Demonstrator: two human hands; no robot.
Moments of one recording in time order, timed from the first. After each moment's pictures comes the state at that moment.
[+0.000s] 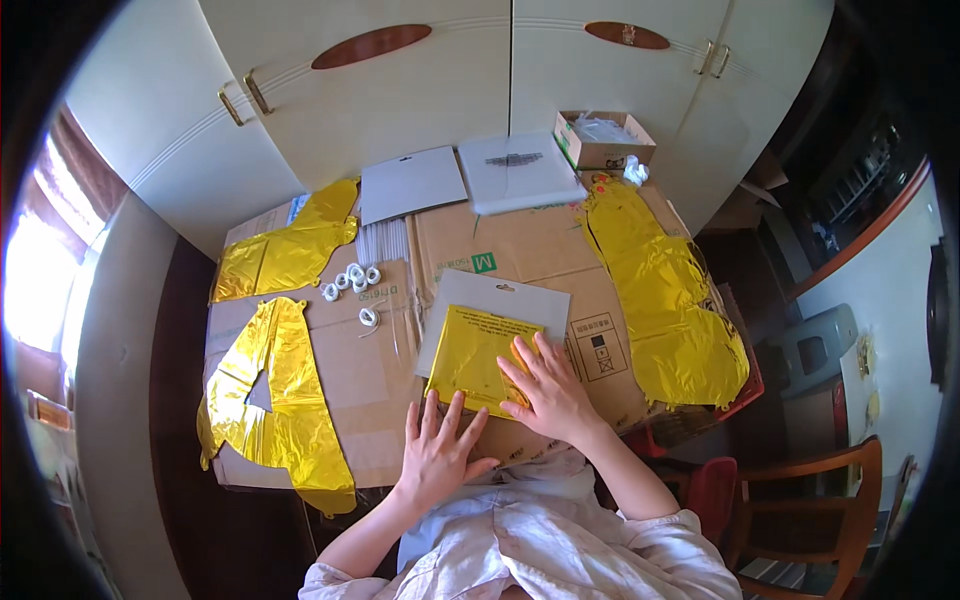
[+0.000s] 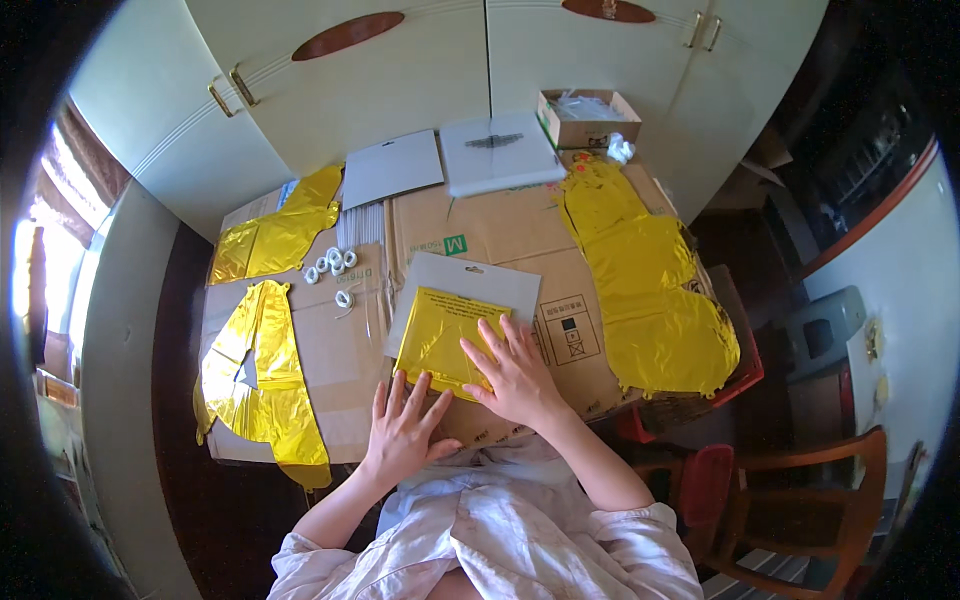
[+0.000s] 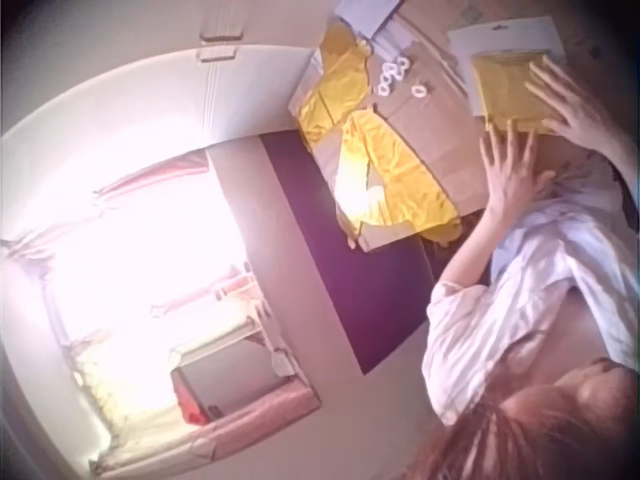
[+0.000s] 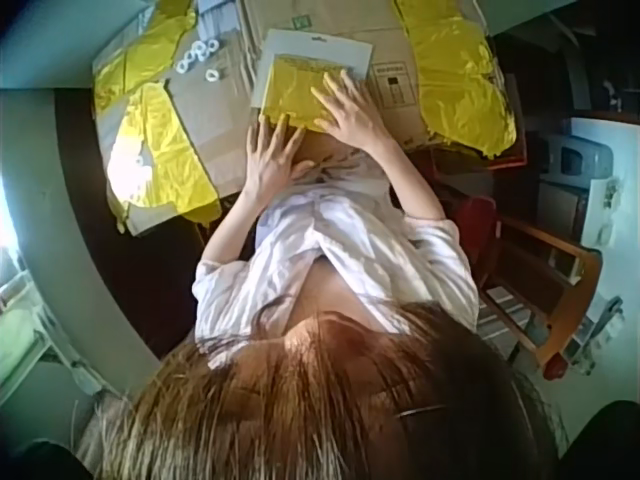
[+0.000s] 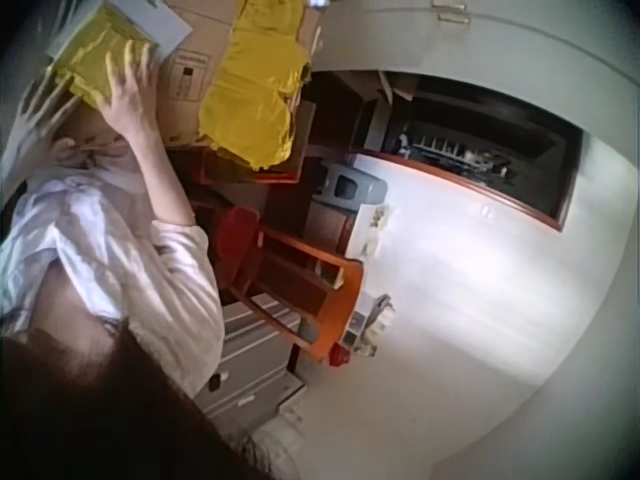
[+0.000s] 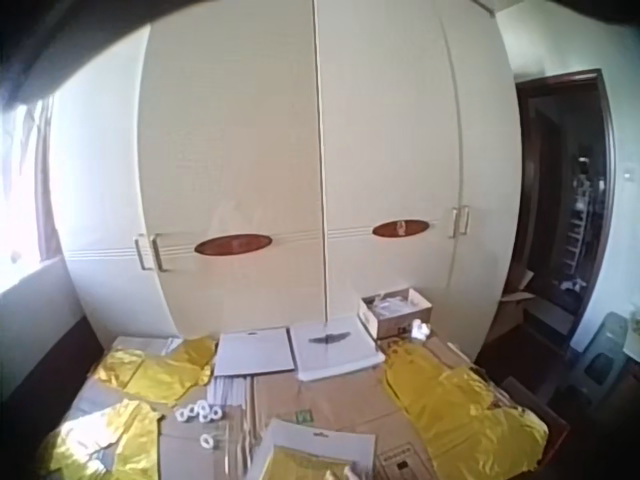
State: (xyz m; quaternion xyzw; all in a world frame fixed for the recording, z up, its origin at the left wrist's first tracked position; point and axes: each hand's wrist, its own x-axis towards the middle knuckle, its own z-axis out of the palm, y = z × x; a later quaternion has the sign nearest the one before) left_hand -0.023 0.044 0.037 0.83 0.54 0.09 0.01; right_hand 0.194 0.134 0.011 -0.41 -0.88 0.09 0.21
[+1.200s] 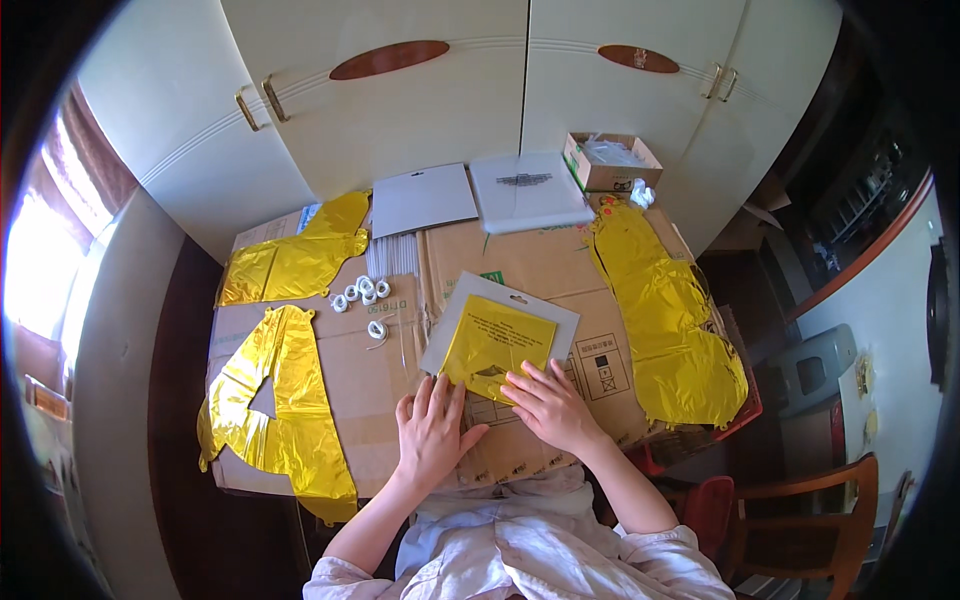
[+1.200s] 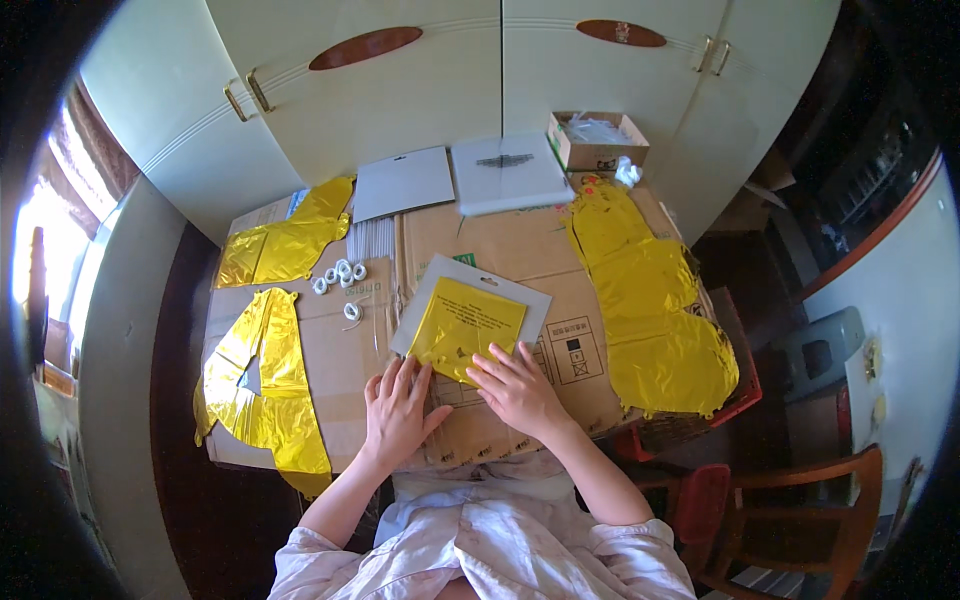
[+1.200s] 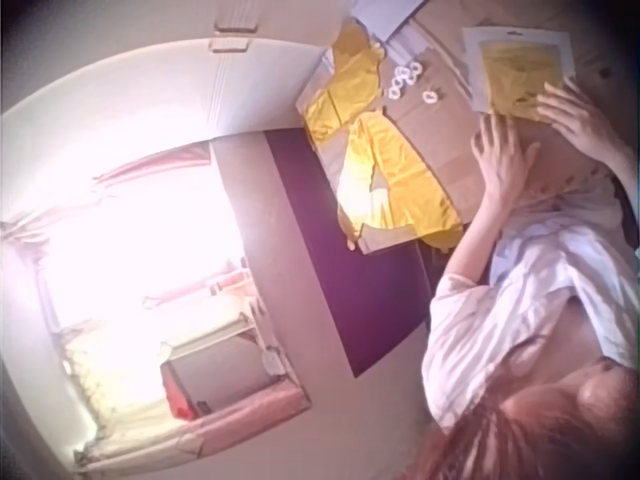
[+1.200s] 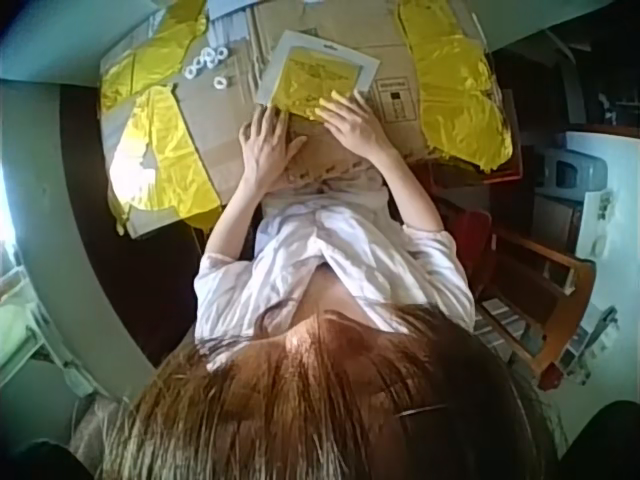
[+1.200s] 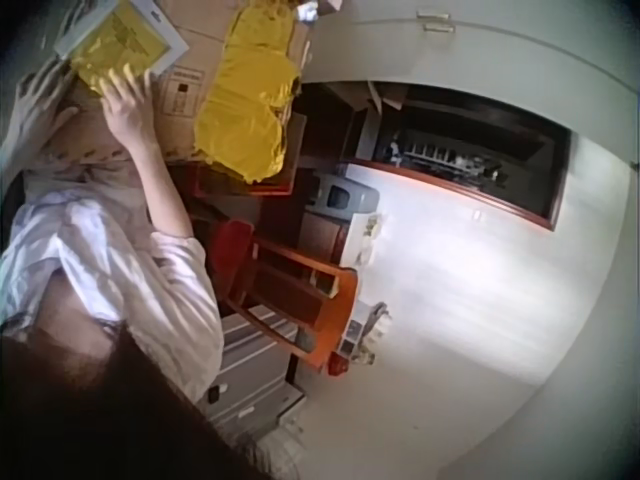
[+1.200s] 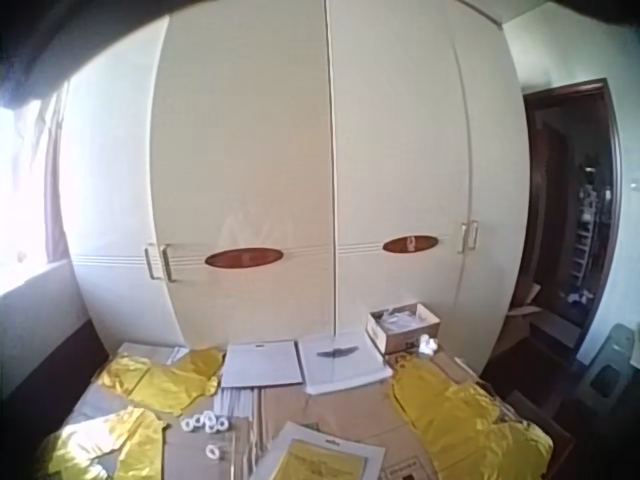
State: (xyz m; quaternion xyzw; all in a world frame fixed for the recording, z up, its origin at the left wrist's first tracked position) left_hand -0.029 0.083 0.031 0.78 0.61 0.14 -0.06; right_hand 0.195 0.142 0.002 -0.37 -0.90 0.08 0.23
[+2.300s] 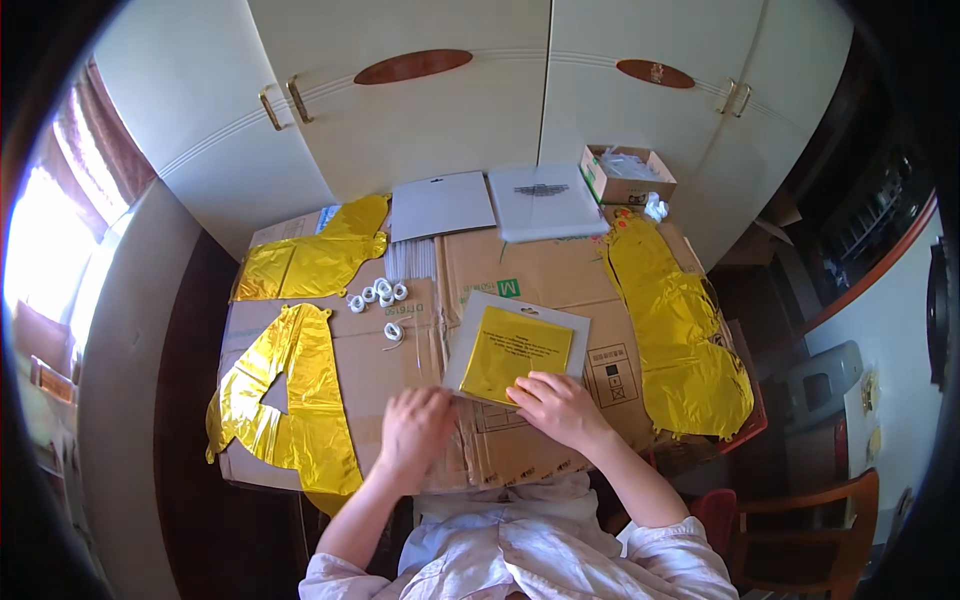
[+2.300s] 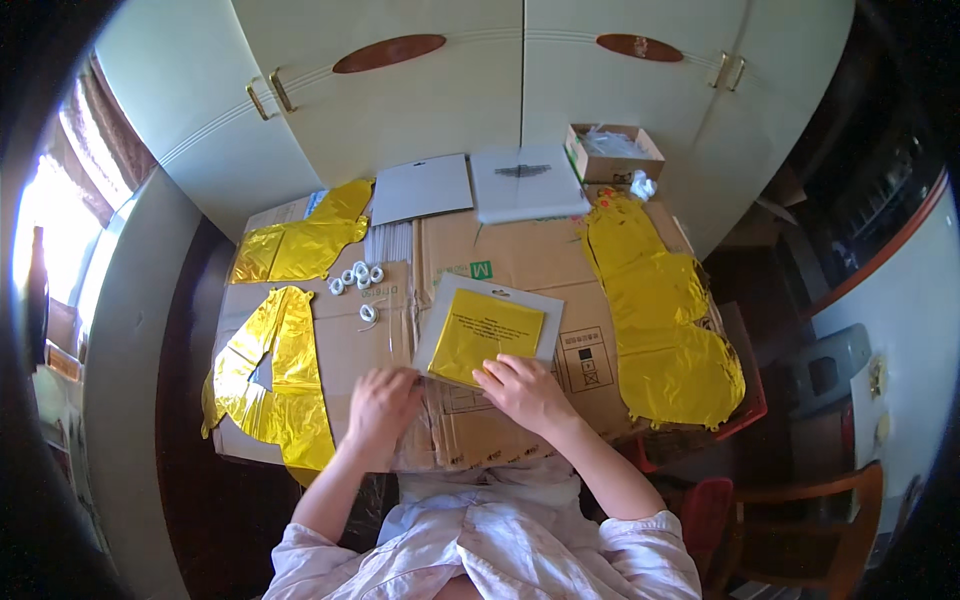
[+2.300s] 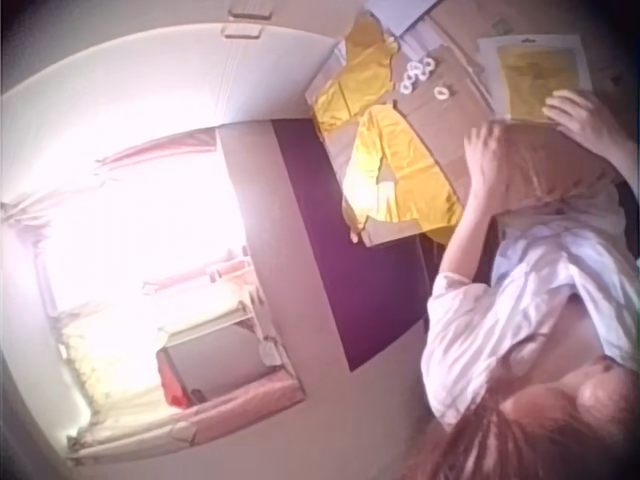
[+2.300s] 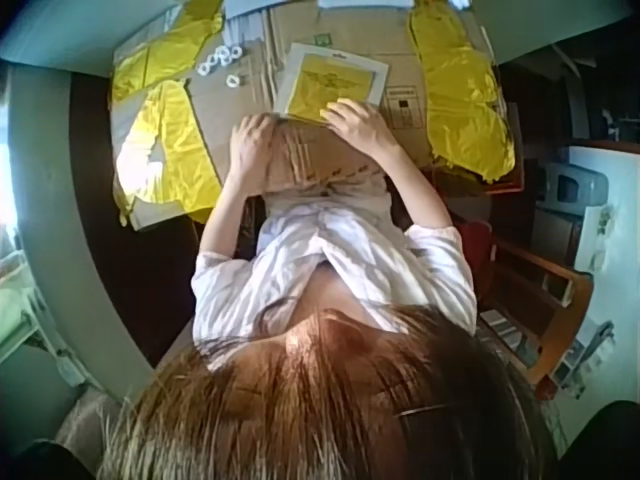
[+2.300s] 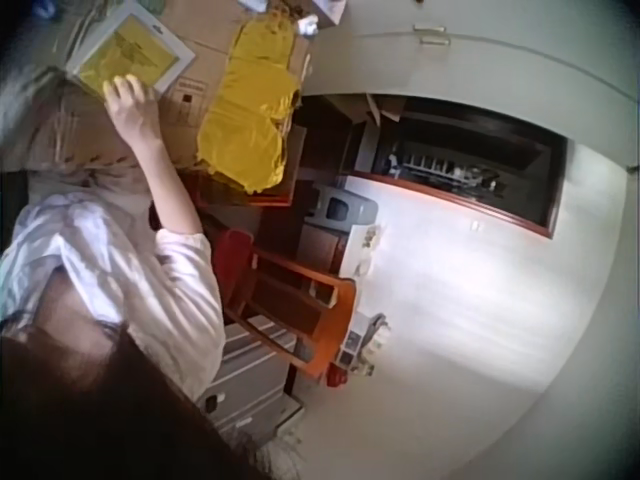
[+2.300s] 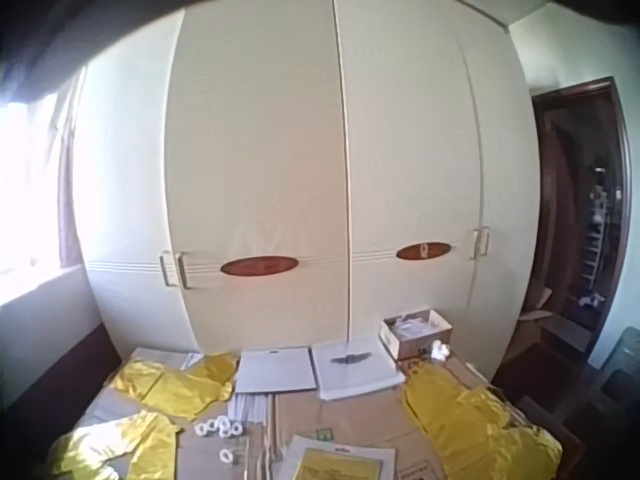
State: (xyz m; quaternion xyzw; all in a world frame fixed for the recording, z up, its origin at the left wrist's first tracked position) left_hand -0.068 0.091 0.045 0.76 0.62 0.18 0.04; right_hand 0.185 0.155 0.028 -0.30 -0.92 -0.01 0.23
